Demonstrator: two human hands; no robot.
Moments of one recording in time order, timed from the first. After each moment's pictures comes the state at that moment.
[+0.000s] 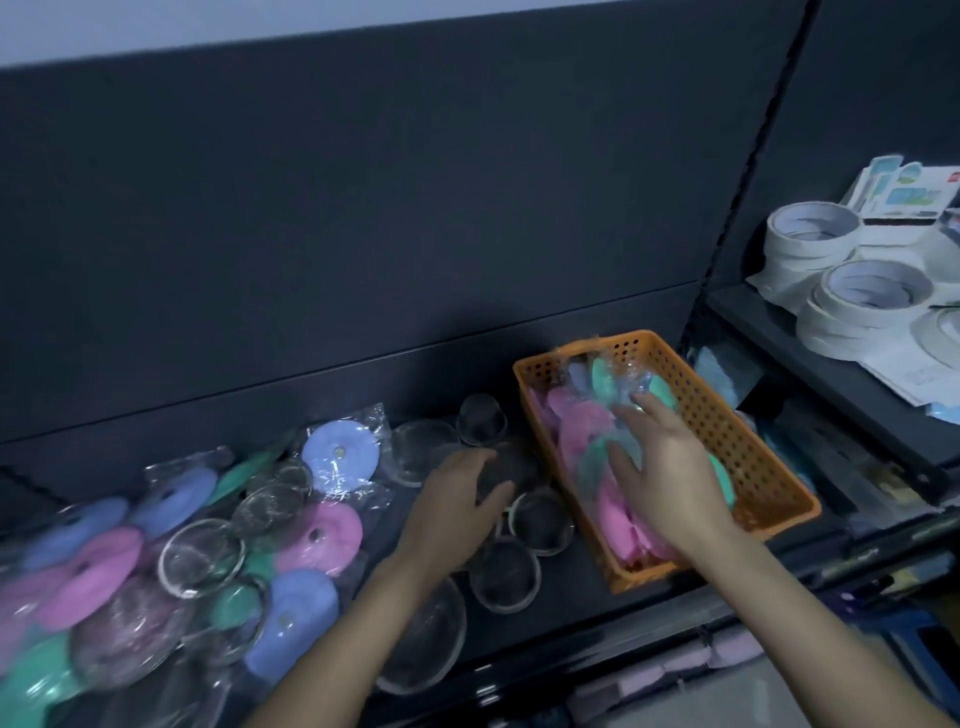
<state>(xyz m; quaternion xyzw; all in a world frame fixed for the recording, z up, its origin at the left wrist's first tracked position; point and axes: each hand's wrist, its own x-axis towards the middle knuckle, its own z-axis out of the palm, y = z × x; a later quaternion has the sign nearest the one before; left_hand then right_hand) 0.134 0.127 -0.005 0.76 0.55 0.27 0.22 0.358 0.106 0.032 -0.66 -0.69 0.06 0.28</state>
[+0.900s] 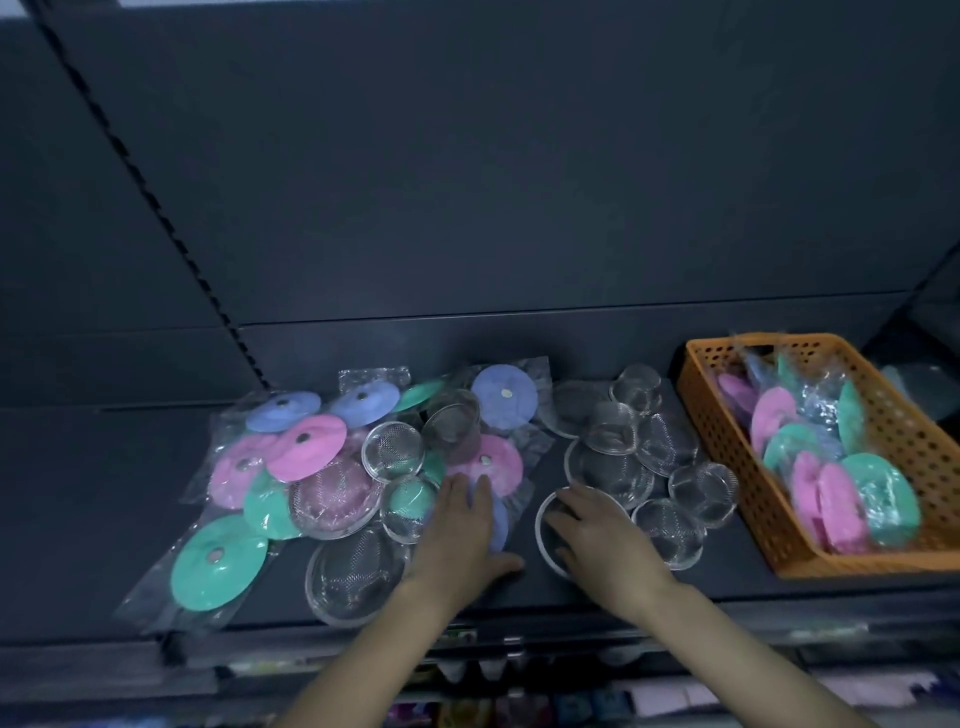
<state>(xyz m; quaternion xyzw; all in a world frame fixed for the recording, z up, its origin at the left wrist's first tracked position) -0.022 0.037 -0.043 0.73 0.67 0.00 0.14 0.164 0.062 -0.050 -0.44 -0.89 0.08 0.04</state>
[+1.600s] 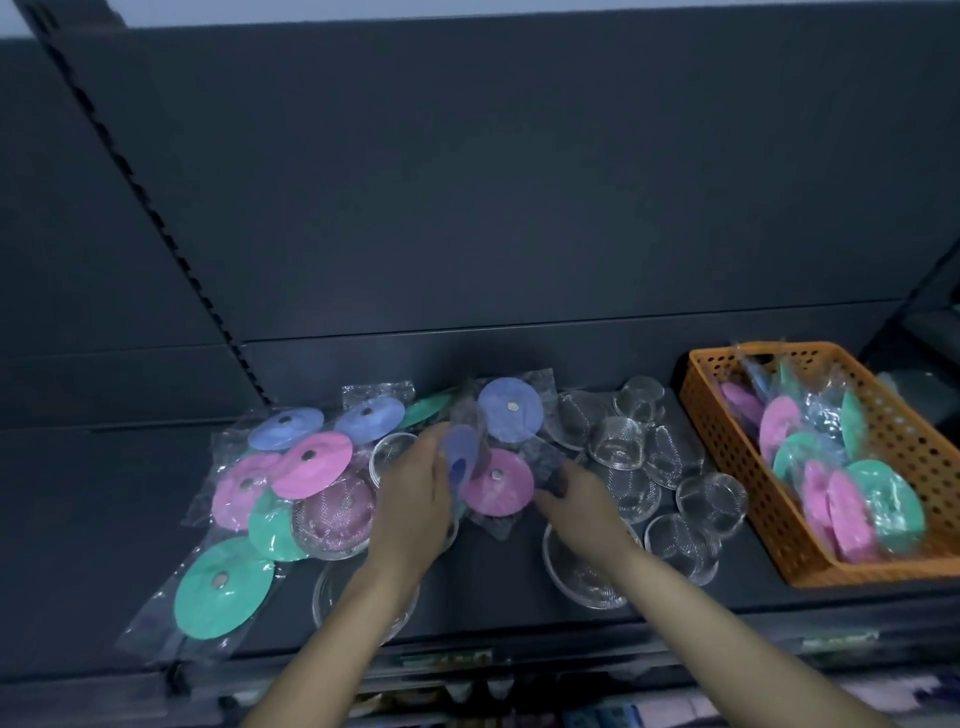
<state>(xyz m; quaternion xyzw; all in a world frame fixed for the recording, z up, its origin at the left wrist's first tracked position) -0.067 0.050 0.004 0.61 0.64 0.44 0.15 0.111 0.091 -0.031 -0.62 -0.62 0.39 0.29</state>
